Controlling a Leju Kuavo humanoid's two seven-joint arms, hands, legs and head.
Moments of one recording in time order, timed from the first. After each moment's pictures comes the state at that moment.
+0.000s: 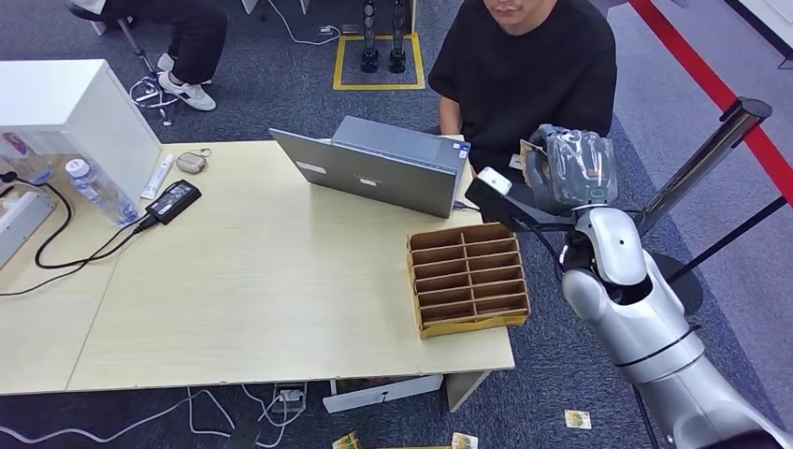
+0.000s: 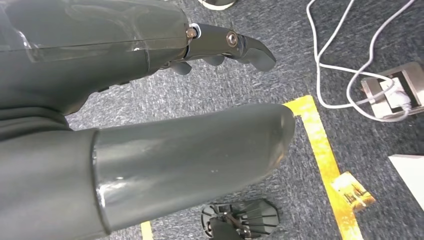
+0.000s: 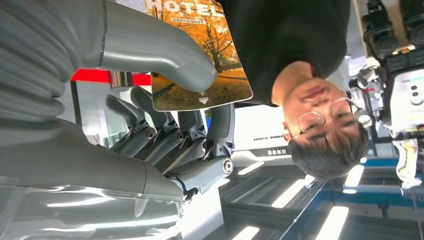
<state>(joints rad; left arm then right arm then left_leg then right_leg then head) -0.19 0.01 -1.08 -0.21 0.75 0.47 -0.13 -0.83 -0.35 0.68 -1.11 0.97 -0.15 0.33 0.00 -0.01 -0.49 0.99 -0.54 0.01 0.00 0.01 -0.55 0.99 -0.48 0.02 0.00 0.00</state>
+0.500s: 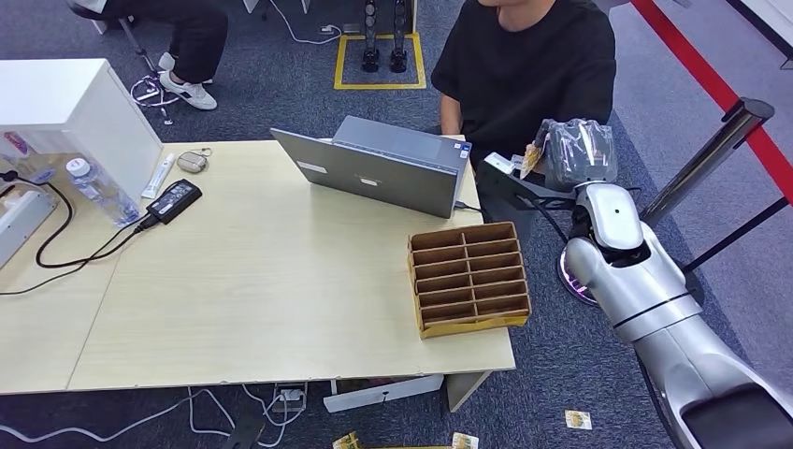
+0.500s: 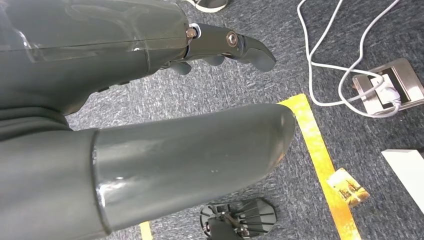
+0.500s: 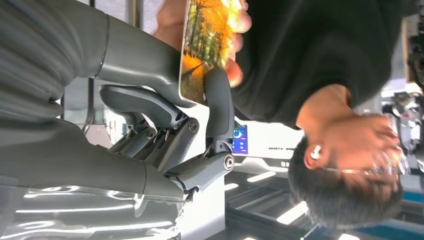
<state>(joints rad) -0.20 0.01 -1.10 -0.21 0.74 0.46 -0.12 -0.88 -0.33 0.73 -0.85 0.99 -0.19 0.32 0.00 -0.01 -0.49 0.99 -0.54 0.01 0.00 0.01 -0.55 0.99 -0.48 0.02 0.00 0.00</state>
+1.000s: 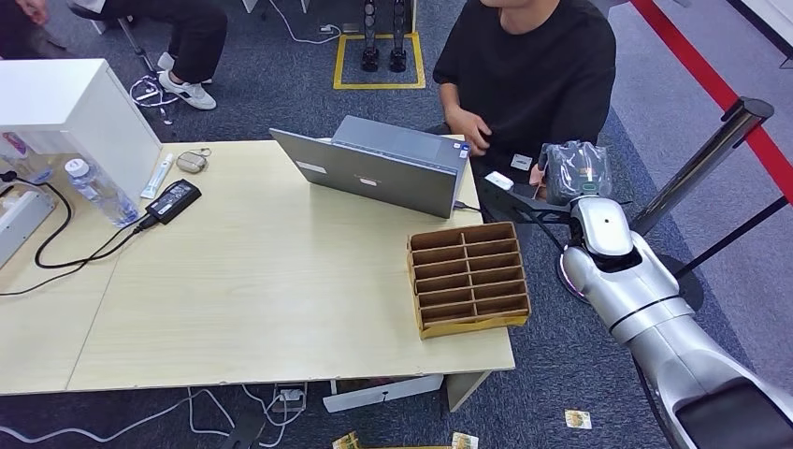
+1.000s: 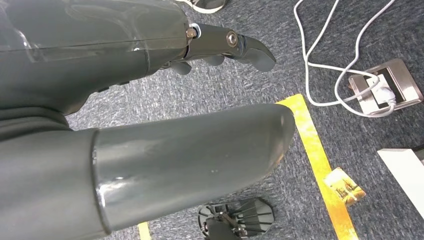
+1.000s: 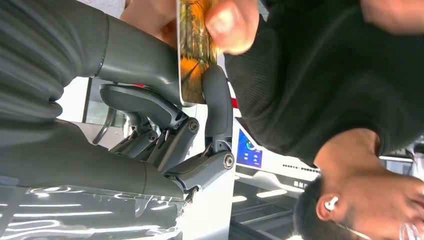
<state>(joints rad) -0.20 0.01 -1.10 -0.21 0.73 0.46 -0.12 -0.85 -0.34 0.73 -0.85 1.00 -0.17 0.34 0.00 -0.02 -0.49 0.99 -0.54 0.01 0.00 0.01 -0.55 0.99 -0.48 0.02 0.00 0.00</state>
